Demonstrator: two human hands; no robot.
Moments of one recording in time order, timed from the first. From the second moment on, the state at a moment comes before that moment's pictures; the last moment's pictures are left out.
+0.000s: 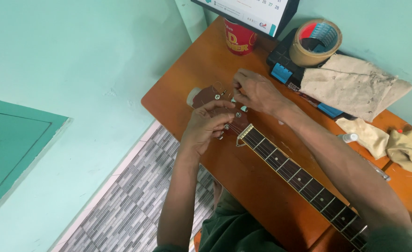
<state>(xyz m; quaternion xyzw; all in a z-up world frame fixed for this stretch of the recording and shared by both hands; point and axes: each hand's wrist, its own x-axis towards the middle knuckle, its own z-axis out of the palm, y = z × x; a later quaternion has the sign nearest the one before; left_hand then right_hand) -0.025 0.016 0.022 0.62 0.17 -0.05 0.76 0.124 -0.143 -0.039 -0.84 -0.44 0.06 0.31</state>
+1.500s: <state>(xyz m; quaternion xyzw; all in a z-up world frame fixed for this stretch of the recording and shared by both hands) 0.050 0.031 -0.044 0.82 -0.06 0.09 0.56 -0.107 -0.366 0.056 -0.95 -0.23 0.17 0.14</state>
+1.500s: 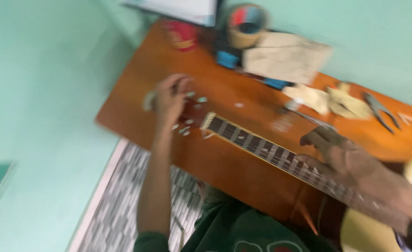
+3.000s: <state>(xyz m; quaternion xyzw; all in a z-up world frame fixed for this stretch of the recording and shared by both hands) 0.075 0.020 -0.085 0.79 -0.06 0.05 0.61 -0.005 -0.193 0.034 -0.78 -0.10 0.23 0.57</state>
